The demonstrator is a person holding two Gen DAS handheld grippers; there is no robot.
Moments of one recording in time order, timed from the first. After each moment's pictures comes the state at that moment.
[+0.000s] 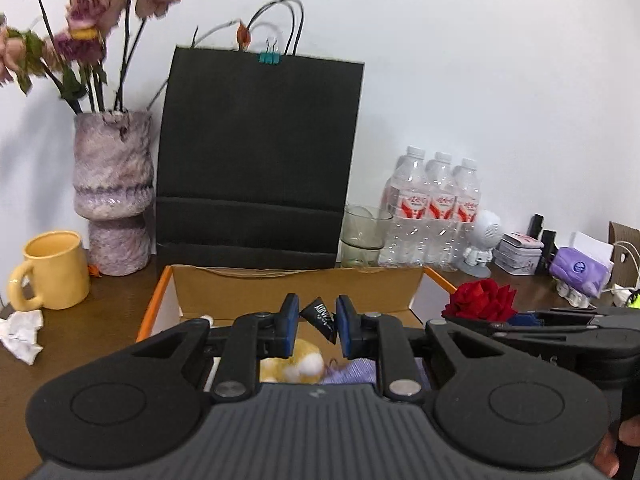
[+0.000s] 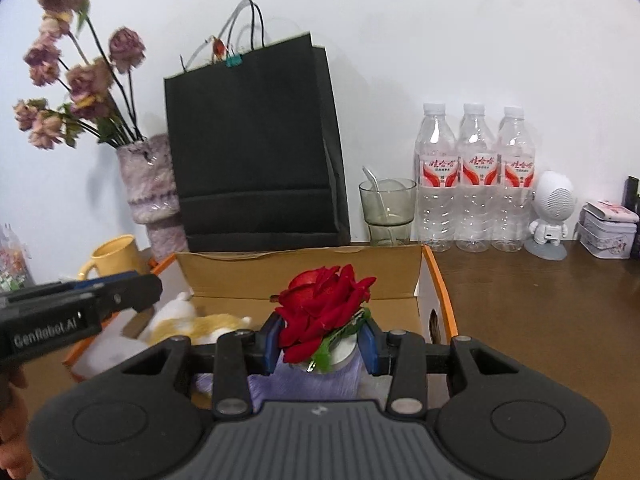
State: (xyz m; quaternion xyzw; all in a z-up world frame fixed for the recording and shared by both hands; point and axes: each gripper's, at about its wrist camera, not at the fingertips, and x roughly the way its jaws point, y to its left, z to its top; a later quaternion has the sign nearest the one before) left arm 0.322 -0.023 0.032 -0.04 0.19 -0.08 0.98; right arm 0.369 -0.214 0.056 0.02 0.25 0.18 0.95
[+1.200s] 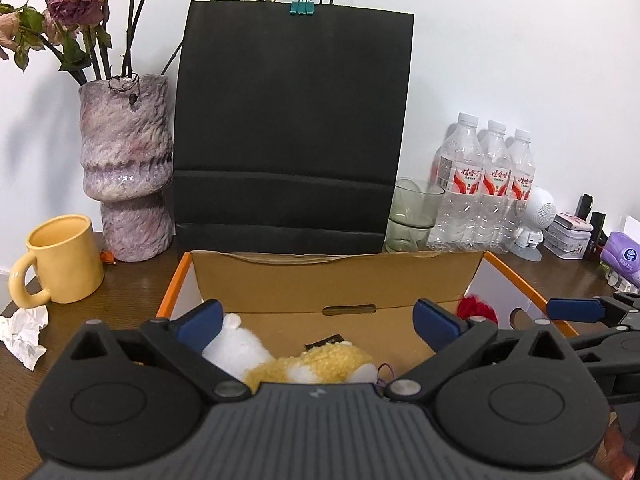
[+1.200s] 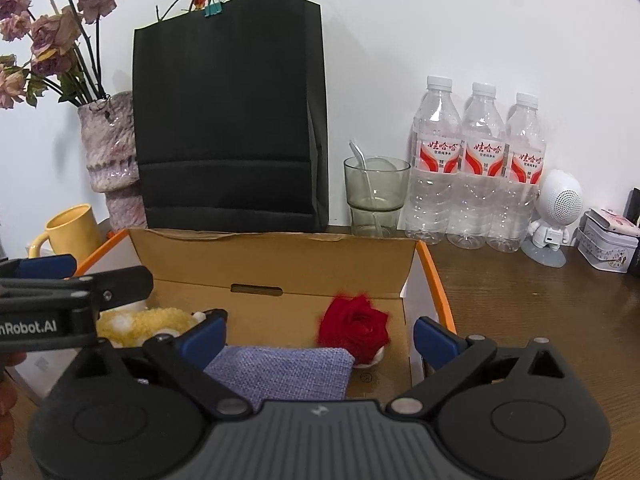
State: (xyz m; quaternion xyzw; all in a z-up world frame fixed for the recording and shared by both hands) left arm 0.370 -0.016 0.016 -0.03 0.23 -0.03 0.97; right arm 0.414 -0.195 0.037 -0.02 0.28 0.15 0.95
